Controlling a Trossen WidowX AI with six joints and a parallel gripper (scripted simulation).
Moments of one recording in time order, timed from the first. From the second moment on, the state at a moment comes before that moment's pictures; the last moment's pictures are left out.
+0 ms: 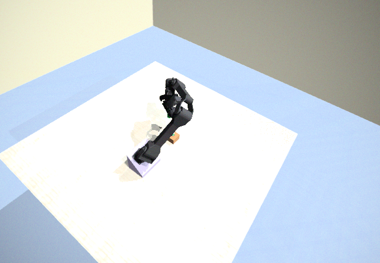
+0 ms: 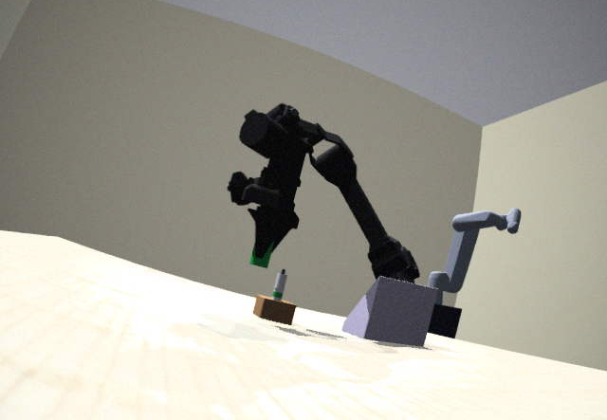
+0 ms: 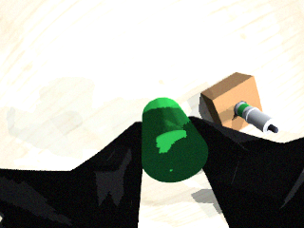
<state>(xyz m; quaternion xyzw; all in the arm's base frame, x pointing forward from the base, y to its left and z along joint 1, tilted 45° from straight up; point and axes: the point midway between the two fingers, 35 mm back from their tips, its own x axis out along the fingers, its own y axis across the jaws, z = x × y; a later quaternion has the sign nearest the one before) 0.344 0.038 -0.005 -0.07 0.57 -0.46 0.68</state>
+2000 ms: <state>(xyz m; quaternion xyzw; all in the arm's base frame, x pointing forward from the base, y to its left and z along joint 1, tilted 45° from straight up) 0.270 -0.009 0.054 -0.07 0.57 -0.46 0.68</state>
